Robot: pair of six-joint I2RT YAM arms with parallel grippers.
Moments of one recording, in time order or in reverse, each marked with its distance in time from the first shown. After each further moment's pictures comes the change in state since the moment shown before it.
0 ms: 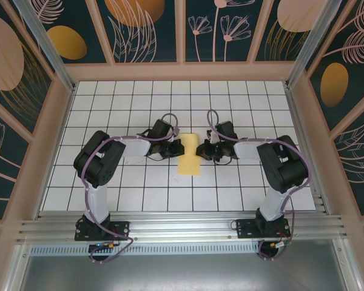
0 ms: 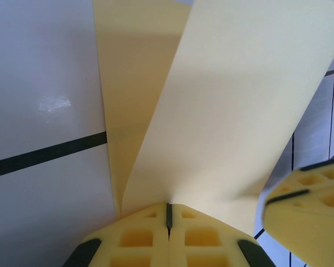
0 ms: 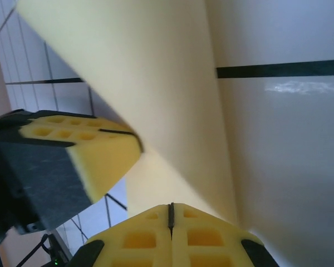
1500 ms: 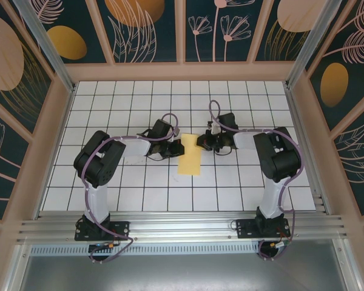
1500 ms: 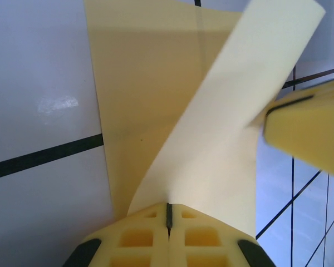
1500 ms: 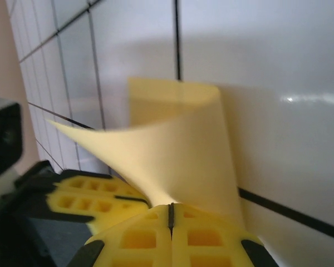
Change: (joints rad) left arm 0.000 0.002 0.001 0.000 0.000 0.008; right arm -0.072 0.124 0.164 -0.005 -0.082 -0.034
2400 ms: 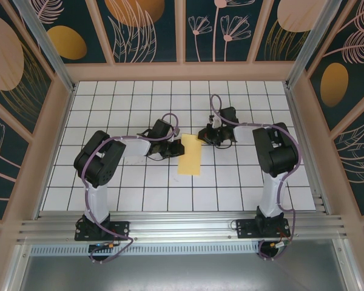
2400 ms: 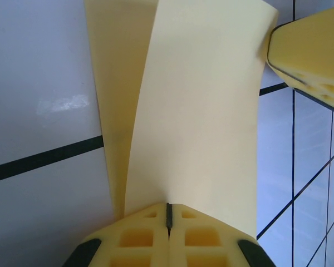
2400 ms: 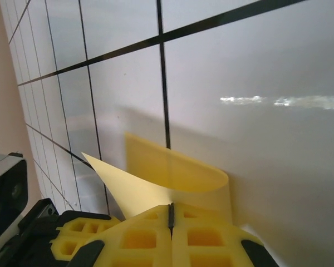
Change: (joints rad) left arm 0.000 0.002 0.001 0.002 0.000 0.008; right arm -0.039 0.081 0.114 -0.063 0.016 -0.023
